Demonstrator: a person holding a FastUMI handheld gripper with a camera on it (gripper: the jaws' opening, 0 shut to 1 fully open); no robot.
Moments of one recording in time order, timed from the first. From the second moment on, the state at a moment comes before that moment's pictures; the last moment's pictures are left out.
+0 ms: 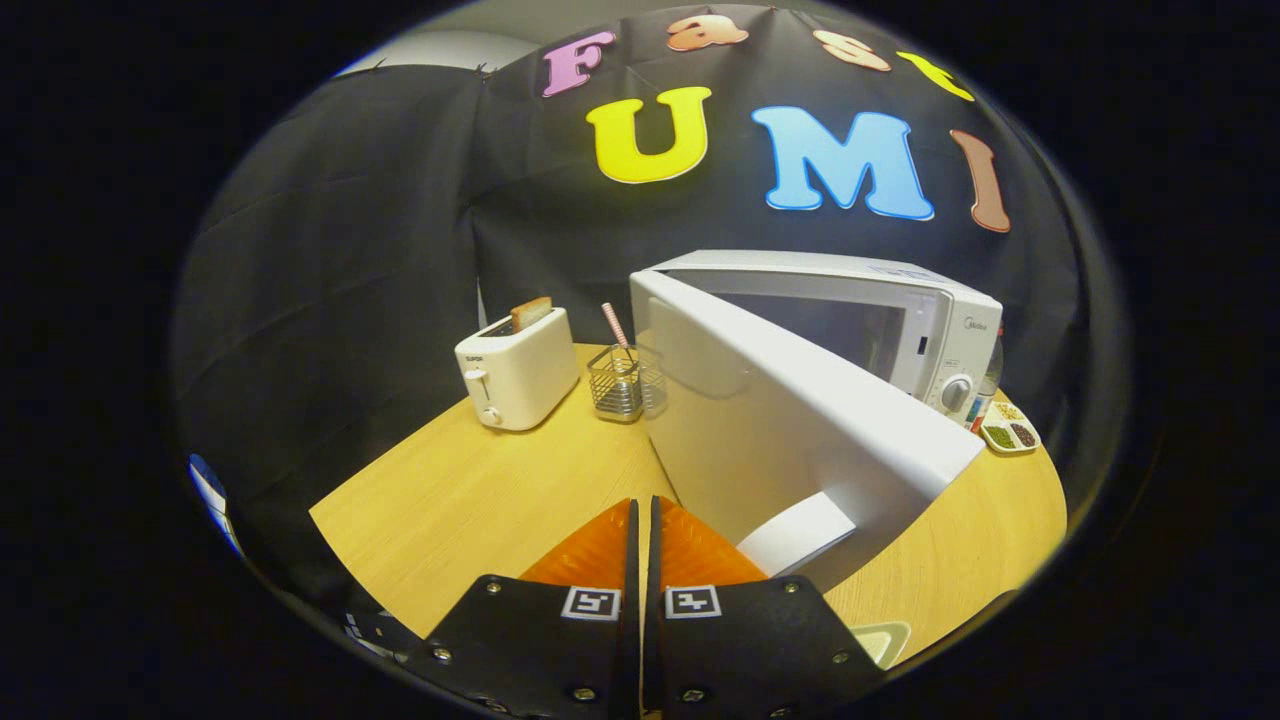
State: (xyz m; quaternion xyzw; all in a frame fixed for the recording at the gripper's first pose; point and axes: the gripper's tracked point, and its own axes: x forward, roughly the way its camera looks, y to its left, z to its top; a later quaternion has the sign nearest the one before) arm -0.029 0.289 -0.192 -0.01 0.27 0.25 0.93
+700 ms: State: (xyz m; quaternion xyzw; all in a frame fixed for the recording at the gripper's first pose) arm 0.055 0.204 -0.193 0.00 0.26 0.17 0.95
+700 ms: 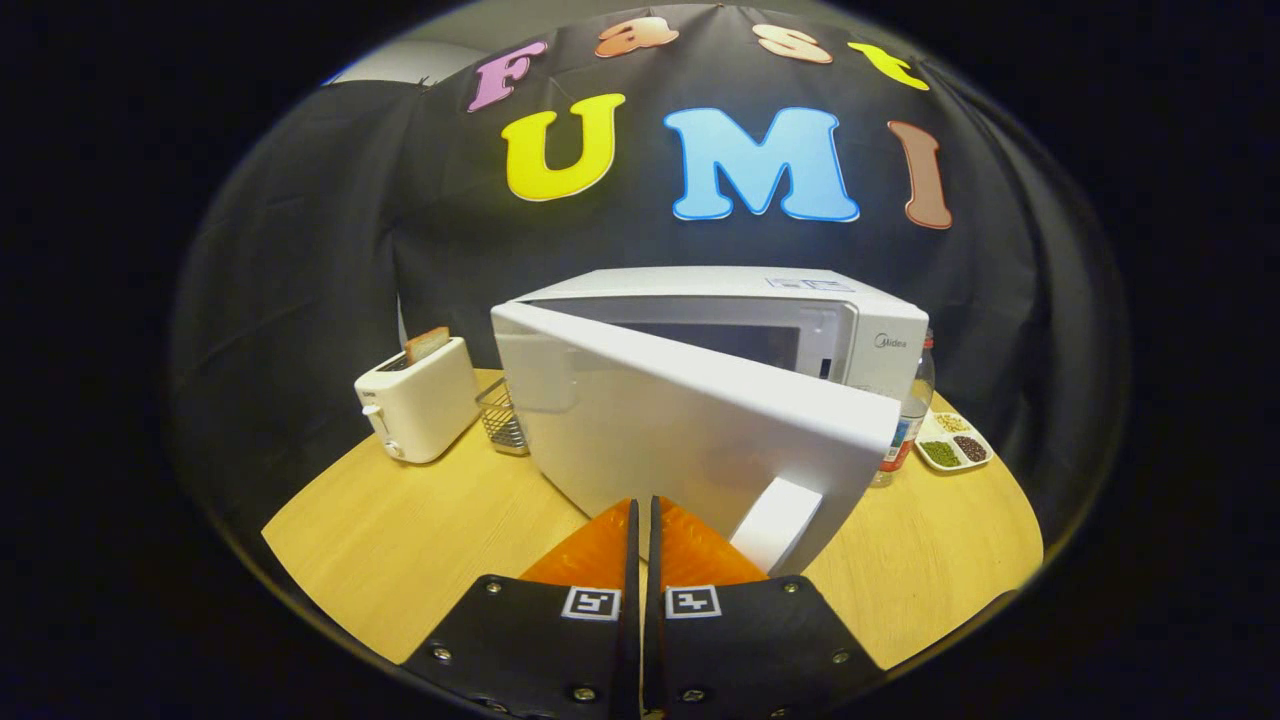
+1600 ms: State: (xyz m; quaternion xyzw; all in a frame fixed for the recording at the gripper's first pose) arm 0.174 0.153 -0.209 -0.01 0.24 0.08 0.97
